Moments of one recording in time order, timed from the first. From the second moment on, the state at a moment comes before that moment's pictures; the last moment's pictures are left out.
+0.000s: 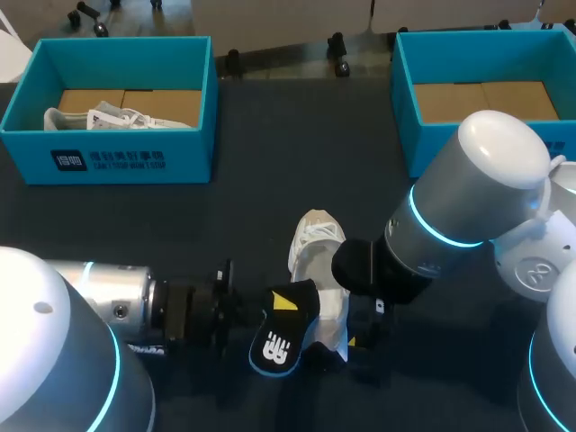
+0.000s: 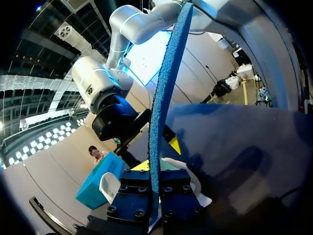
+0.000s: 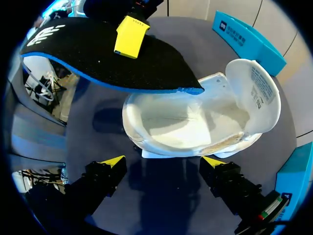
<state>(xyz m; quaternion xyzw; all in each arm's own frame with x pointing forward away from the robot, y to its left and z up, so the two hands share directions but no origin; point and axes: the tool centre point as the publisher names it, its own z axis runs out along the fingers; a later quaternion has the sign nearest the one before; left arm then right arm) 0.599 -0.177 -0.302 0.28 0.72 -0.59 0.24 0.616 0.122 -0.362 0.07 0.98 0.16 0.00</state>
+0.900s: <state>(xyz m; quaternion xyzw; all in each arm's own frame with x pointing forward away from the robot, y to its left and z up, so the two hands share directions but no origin) 0.582 -0.174 -0.285 0.31 0.70 -0.61 0.22 0.616 0.122 -0.362 0.07 0.98 0.16 0.00</state>
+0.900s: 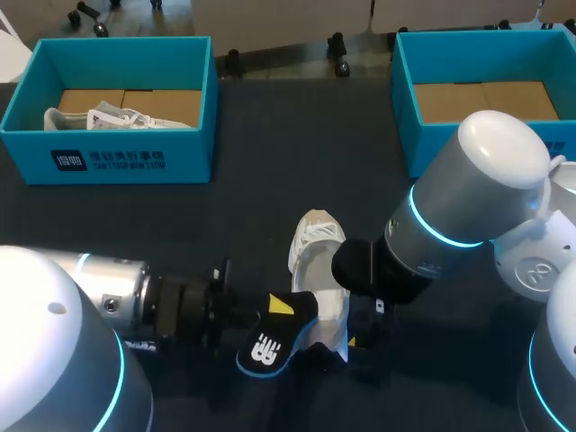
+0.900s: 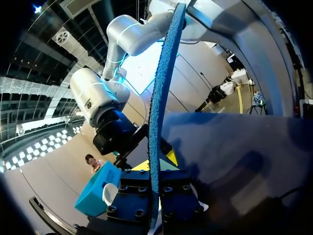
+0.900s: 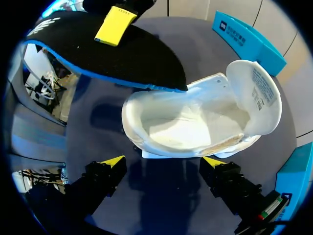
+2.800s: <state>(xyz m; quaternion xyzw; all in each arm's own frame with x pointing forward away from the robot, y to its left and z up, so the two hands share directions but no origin) 0.560 -0.211 -0.274 0.31 0.68 -0.63 0.20 0.616 0.122 -0.362 0.07 0.98 0.16 0.00</state>
